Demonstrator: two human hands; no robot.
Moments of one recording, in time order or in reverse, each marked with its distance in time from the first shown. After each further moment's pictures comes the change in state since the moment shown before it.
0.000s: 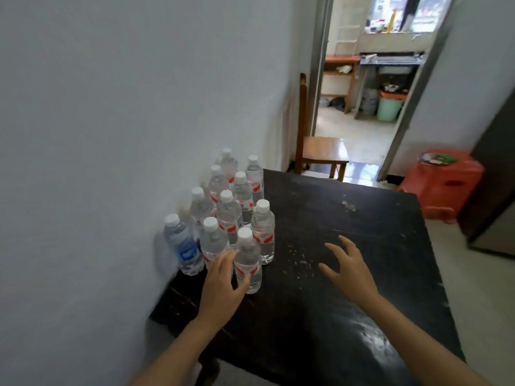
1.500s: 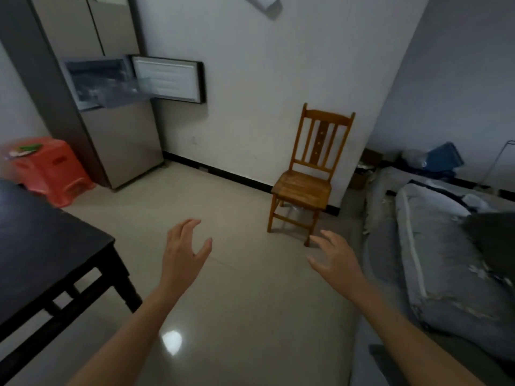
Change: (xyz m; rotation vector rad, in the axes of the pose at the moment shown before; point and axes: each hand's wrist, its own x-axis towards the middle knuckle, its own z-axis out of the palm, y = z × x) left_hand -0.445 0.321 -0.052 -0.620 -0.710 0.950; right_hand -0.823 -0.132 -0.156 -0.411 0.622 1.160
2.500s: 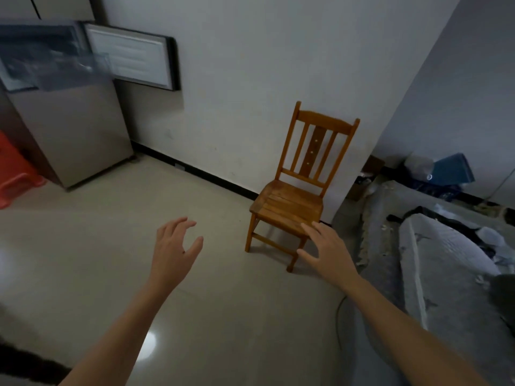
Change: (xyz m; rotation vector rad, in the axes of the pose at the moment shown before) left_hand 0.239 -0.005 0.232 0.020 -0.101 -0.131; right_hand 0.306 0.168 0.022 -0.063 -0.145 -0.053
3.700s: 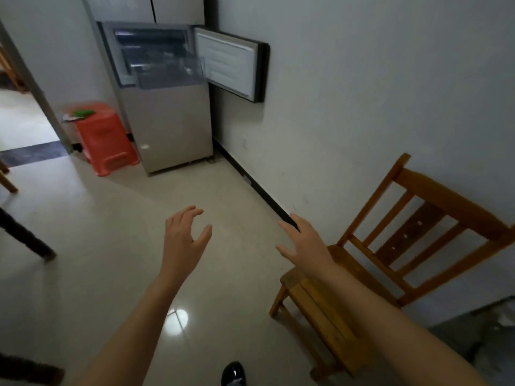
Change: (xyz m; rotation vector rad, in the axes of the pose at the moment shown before) left_hand 0.309 0.001 0.160 0.114 0.325 -0.390; right_hand 0.469 0.074 0.053 0.106 -0.264 -0.560
